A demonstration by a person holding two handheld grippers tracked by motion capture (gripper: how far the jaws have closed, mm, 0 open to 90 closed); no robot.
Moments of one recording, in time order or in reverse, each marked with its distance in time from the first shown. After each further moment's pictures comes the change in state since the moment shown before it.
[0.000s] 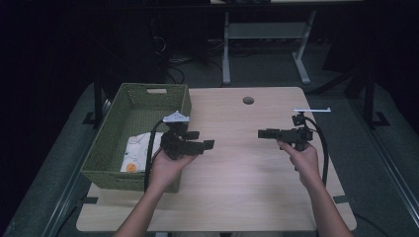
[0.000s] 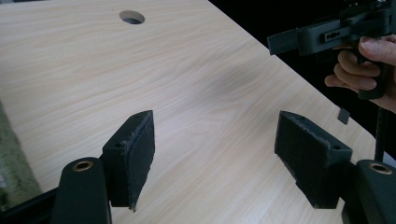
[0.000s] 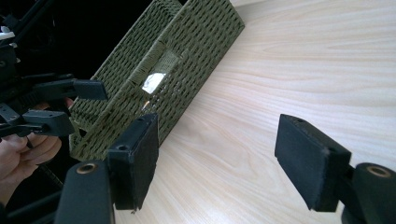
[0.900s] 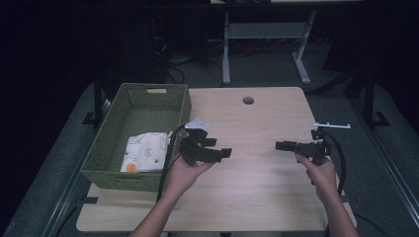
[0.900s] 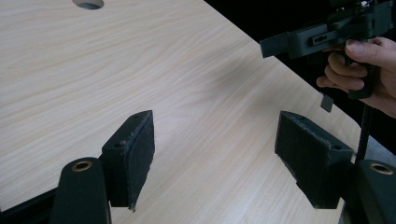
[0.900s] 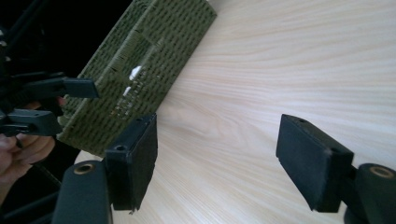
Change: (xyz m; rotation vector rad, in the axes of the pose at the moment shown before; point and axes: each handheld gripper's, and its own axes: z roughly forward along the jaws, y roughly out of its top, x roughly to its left) left arm -0.029 -0.005 0.035 0.039 -0.057 0.029; right arm -0.033 -0.039 -0.038 -0.029 -0.030 0.063
